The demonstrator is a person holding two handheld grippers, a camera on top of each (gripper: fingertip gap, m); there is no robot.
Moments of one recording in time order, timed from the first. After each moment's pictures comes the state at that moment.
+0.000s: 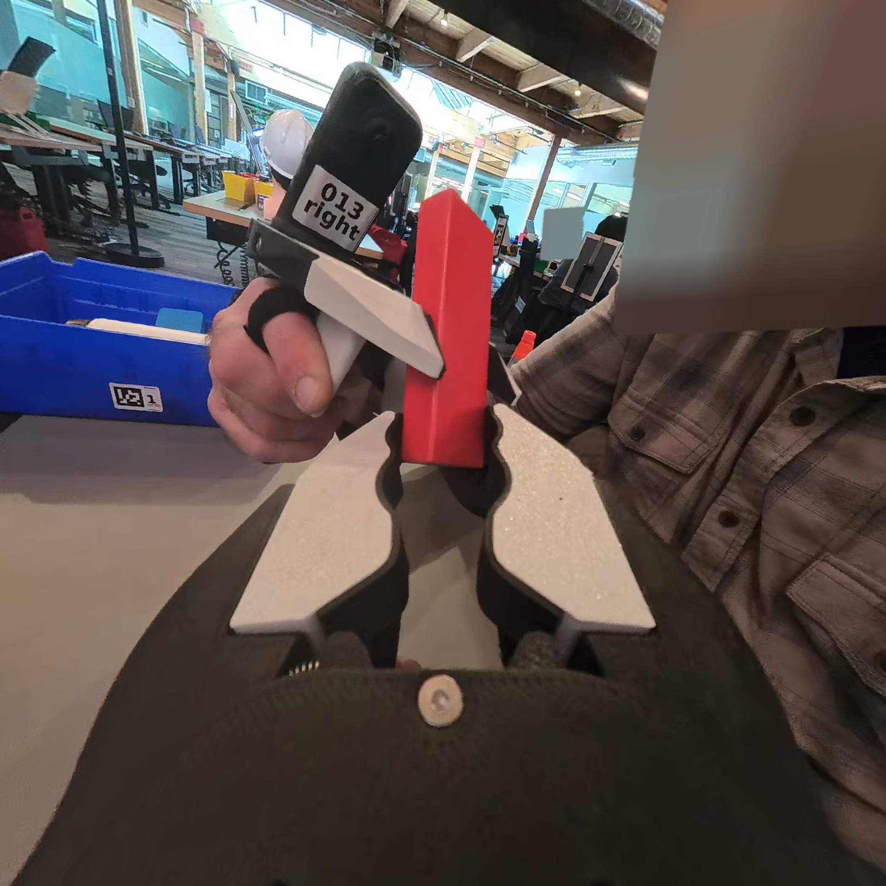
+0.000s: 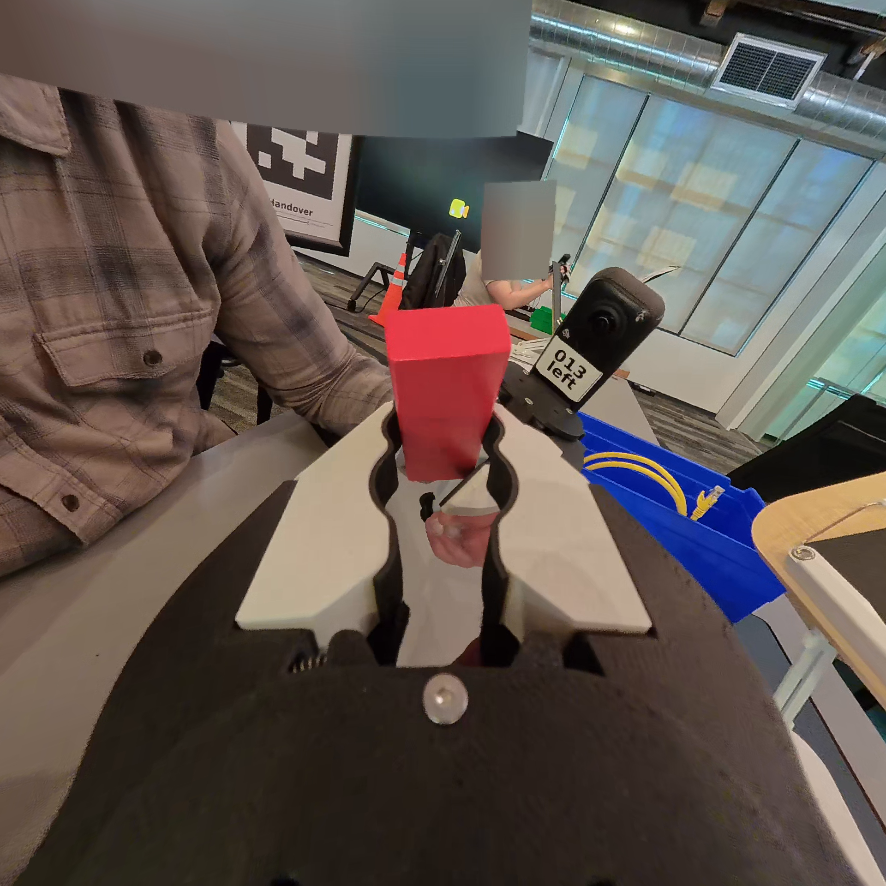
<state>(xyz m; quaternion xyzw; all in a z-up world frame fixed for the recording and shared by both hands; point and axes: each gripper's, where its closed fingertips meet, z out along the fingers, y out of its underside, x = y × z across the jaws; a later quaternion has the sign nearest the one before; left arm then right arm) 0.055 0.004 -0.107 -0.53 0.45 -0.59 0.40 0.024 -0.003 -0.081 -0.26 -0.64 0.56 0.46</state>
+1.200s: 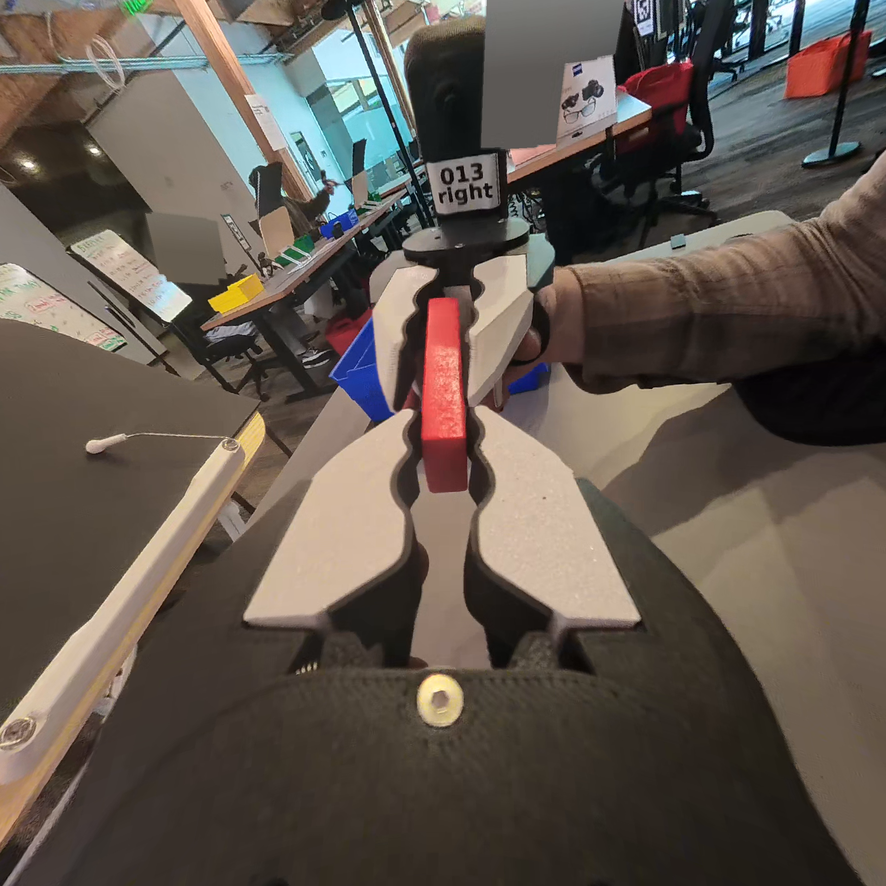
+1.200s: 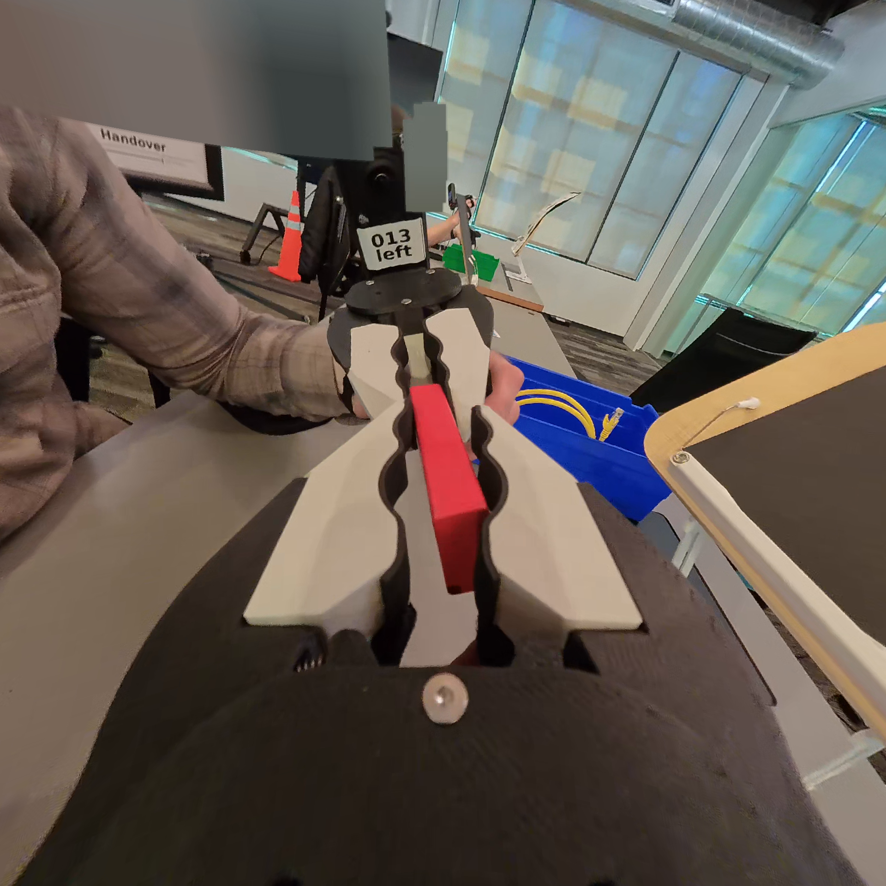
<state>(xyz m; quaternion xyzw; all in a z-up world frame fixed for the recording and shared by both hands) 0.037 0.048 -0.098 -0.54 0.52 -0.23 0.62 0.014 0.041 -0.083 -0.36 -0.62 0.49 0.50</state>
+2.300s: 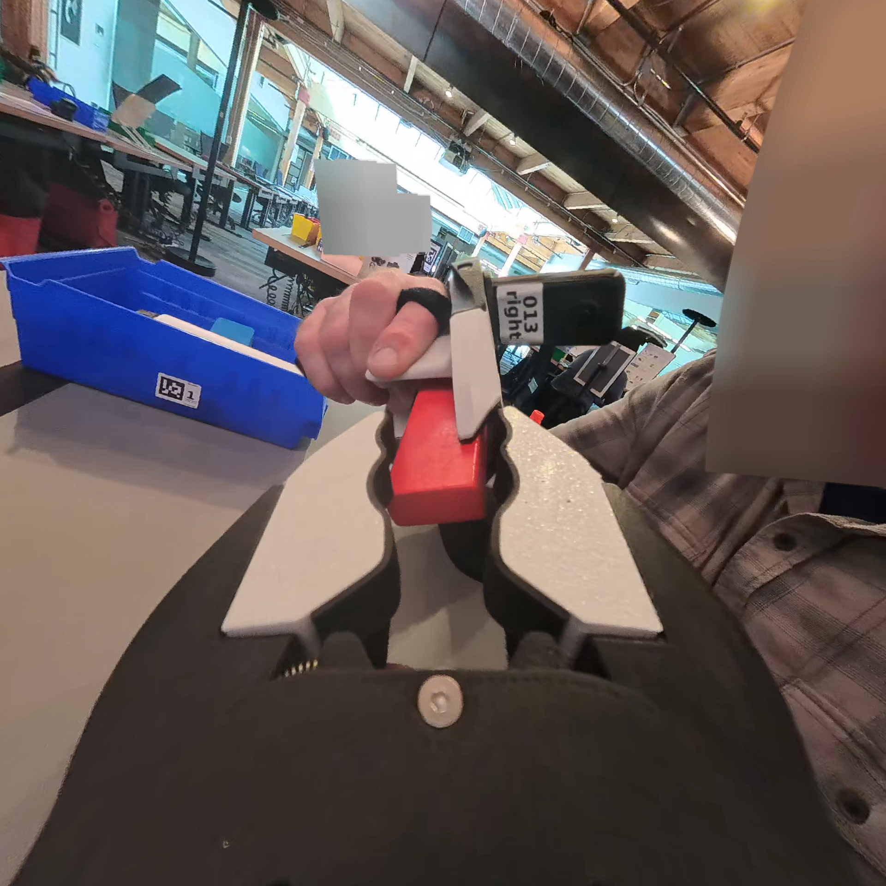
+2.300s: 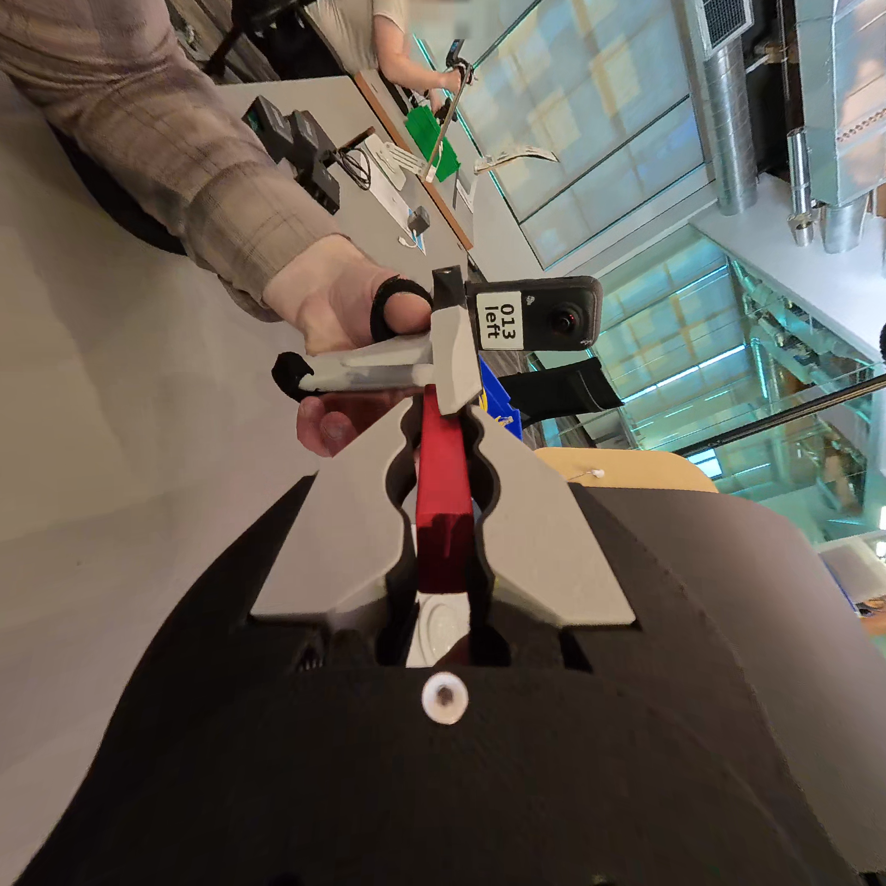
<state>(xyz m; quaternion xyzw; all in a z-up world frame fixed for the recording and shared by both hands) 0.046 0.035 -0.088 -0.57 0.33 -0.63 0.41 0.009 0.023 -0.089 -0.23 -0.72 0.21 0.62</state>
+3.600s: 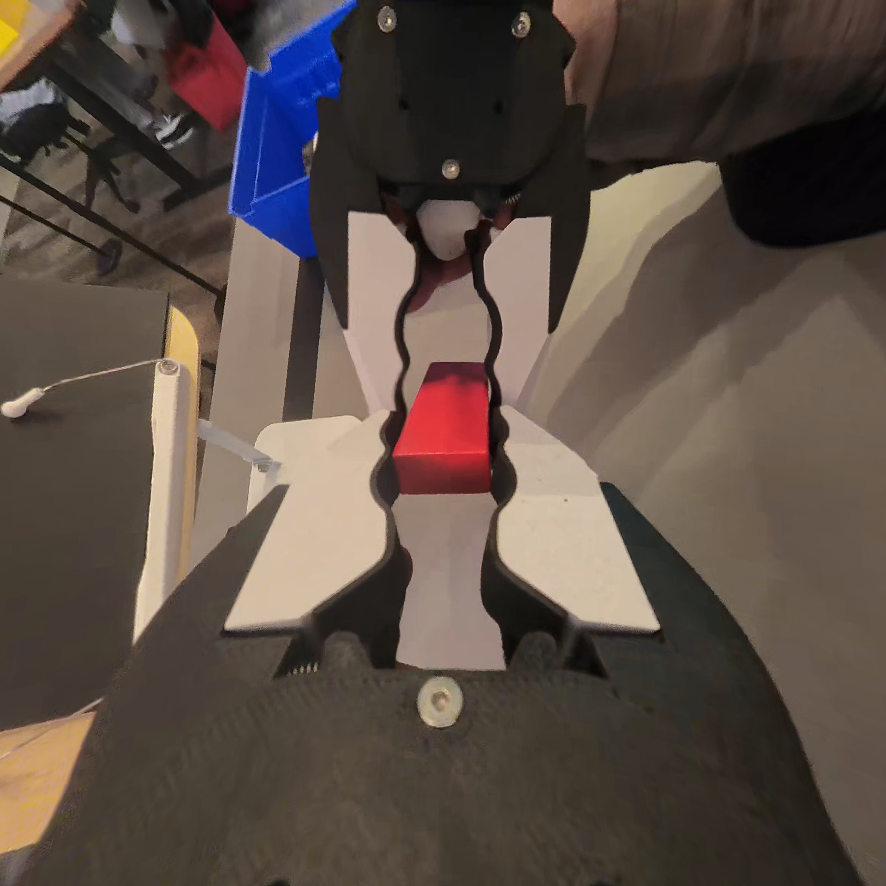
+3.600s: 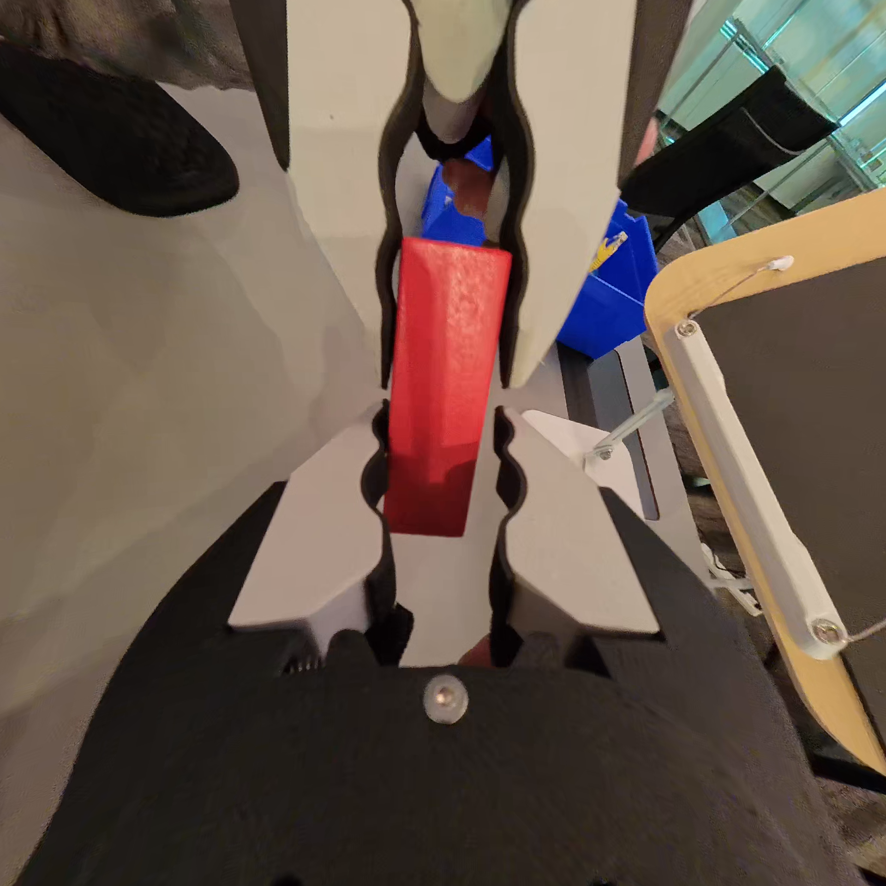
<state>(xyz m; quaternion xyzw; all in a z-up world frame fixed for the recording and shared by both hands) 0.029 0.052 -0.115 -0.64 0.64 -0.10 0.41 0.003 0.060 -0.145 -0.46 -0.72 0.25 0.45</state>
